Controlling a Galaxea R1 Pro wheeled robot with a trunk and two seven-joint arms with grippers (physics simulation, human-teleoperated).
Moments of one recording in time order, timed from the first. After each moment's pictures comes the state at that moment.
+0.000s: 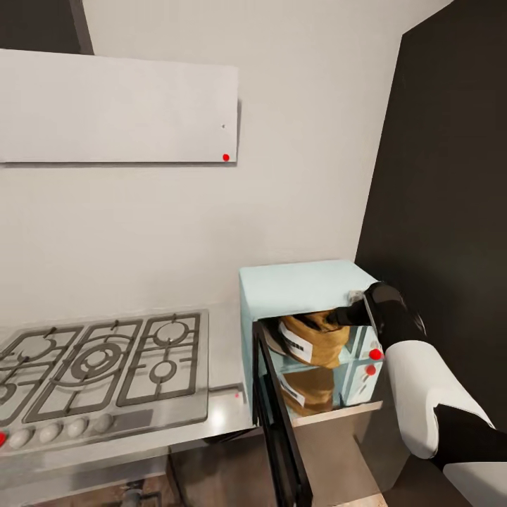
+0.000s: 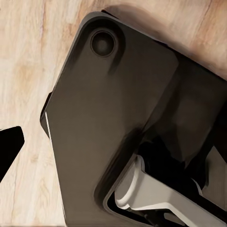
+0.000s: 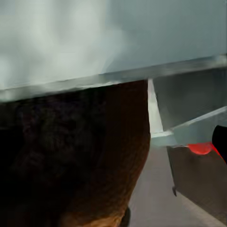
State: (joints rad) left arm 0.00 -0.04 0.14 -0.05 0.34 -0.11 0.00; right arm -1.04 -0.02 -0.26 -0.75 0.52 1.04 0.43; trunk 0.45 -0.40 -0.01
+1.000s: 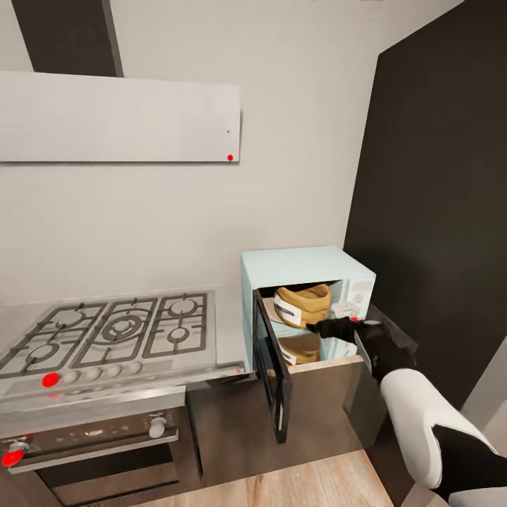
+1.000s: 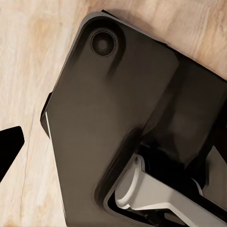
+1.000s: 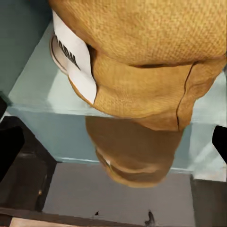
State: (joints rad) left arm 0.00 -0.04 0.14 -0.04 0.34 -0.11 0.00; right arm -0.94 -0.02 -0.27 -0.55 0.38 0.33 0.49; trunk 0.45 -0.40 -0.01
